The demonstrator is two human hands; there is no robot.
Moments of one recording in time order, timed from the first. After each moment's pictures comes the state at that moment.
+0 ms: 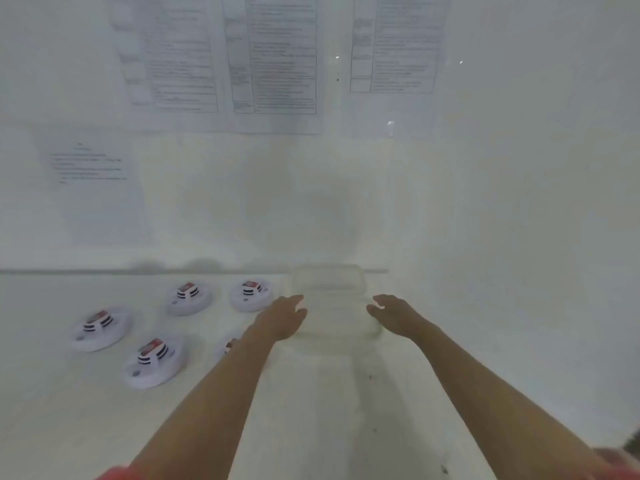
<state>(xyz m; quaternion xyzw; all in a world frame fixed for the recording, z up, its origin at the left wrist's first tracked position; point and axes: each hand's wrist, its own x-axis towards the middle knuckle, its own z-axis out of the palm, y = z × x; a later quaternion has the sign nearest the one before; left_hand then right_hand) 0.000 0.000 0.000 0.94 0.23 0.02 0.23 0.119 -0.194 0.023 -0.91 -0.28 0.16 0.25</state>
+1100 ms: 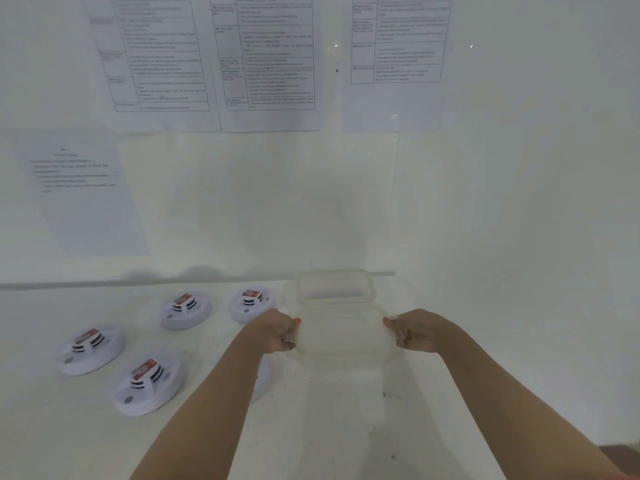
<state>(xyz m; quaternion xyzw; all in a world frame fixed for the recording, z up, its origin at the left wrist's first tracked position) 0.013 0.018 0.006 0.60 0.40 0.03 0.69 0.166 -0.192 -0.006 -0.70 -0.05 0.37 0.60</state>
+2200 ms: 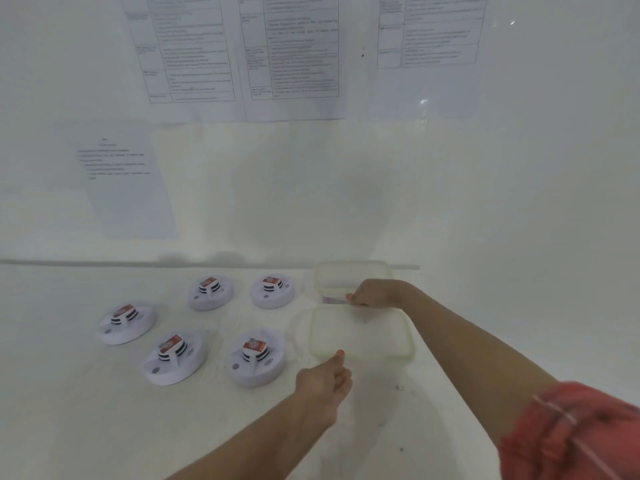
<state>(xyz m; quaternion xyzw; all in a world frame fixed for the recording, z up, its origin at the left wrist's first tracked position) -0.037 -0.102 -0.009 0.32 0.43 0.15 0.83 0.151 -0.104 0.036 -0.87 -0.42 0.25 0.09</state>
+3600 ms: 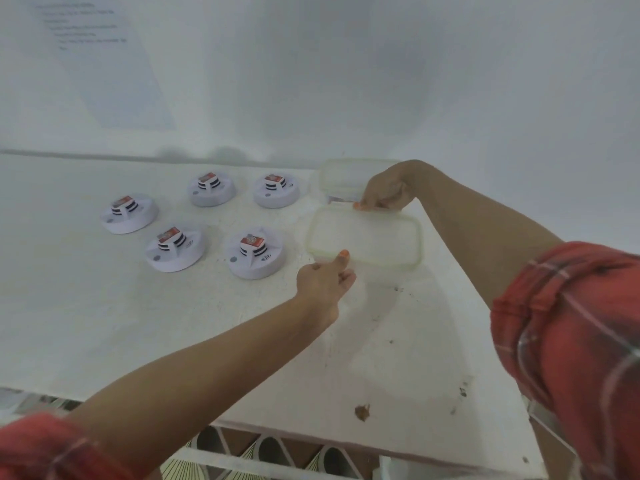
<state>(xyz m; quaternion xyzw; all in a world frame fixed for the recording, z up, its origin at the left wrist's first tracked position) -0.028 -0.116 -0.020 0.32 0.43 0.22 0.81 0.177 -0.088 0.035 -0.78 -0.32 0.52 0.15</state>
